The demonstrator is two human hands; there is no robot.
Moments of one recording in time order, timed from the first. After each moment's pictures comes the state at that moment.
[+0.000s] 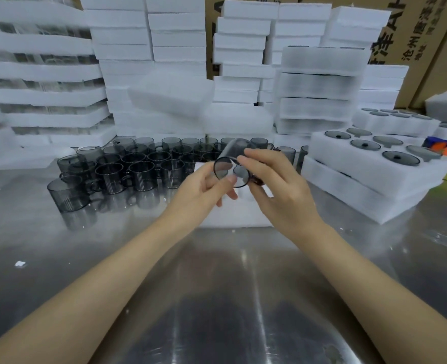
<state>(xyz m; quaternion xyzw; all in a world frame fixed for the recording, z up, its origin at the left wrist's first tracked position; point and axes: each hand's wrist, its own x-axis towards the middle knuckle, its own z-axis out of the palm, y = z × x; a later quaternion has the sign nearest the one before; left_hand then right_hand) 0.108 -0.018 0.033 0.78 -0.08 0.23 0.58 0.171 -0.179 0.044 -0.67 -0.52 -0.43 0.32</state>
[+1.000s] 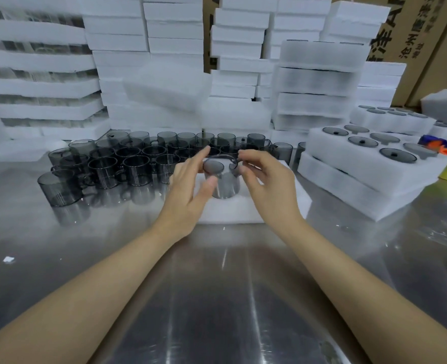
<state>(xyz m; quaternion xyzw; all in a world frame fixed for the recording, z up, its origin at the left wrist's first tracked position) 0.116 -0.002 0.002 0.83 -0.07 0.37 0.40 0.179 -0.157 0.031 -0.71 -0.36 -0.19 0.57</state>
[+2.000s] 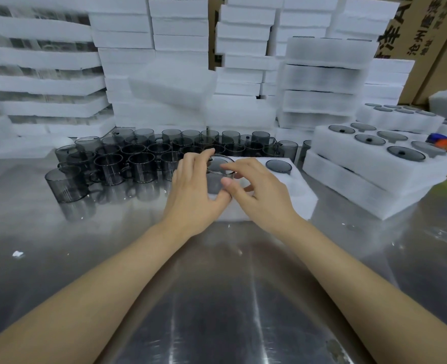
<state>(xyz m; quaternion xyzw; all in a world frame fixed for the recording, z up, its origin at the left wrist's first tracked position) 0.115 -0.011 0.008 0.88 0.02 0.40 0.25 0.175 -0.155 0.021 -0.81 -0.41 -0.15 0.40</state>
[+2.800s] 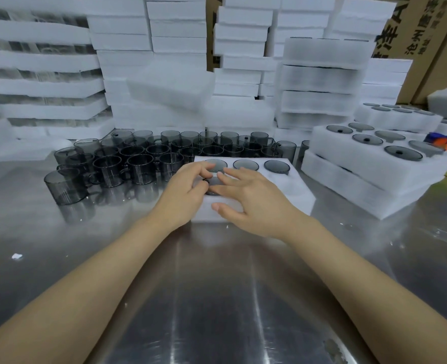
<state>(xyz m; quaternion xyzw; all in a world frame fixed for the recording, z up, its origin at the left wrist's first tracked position) 0.124 0.014 0.009 0.86 -0.02 0.28 0.42 0.177 -0.158 0.029 -0.82 -0.53 -0.16 0.13</state>
